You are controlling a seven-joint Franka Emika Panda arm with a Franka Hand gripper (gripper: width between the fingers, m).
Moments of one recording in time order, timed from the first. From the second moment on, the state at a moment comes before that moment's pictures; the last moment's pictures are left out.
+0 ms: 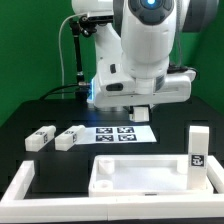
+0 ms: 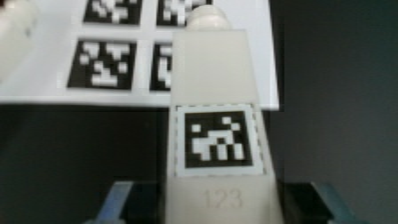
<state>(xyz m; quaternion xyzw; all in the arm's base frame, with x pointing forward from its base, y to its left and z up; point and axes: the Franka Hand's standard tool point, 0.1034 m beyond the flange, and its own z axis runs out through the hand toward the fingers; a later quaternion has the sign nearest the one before) 0.449 0.016 0.097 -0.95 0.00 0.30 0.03</state>
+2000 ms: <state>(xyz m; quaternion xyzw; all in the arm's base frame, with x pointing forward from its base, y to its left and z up) 0.593 -0.105 0.174 -0.96 -0.01 -0.27 -0.07</state>
